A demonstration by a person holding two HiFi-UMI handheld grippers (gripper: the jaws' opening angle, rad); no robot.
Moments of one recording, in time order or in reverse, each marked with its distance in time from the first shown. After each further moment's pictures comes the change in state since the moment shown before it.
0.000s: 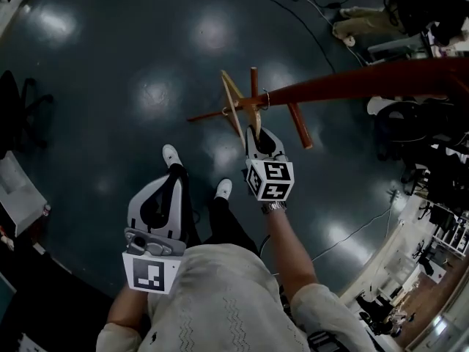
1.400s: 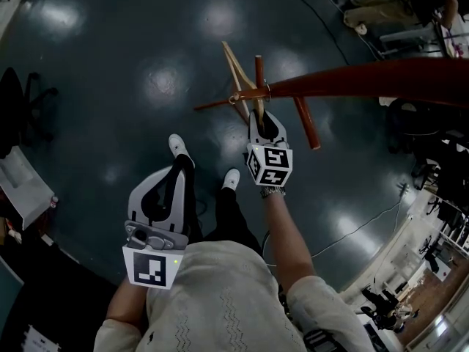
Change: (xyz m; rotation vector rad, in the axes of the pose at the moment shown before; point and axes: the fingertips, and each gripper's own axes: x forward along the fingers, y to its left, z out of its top) left arm 0.018 -0.009 -0.011 0.054 0.023 -0.022; right arm 0.036 -0.019 -0.022 0.014 -0.070 -0.025
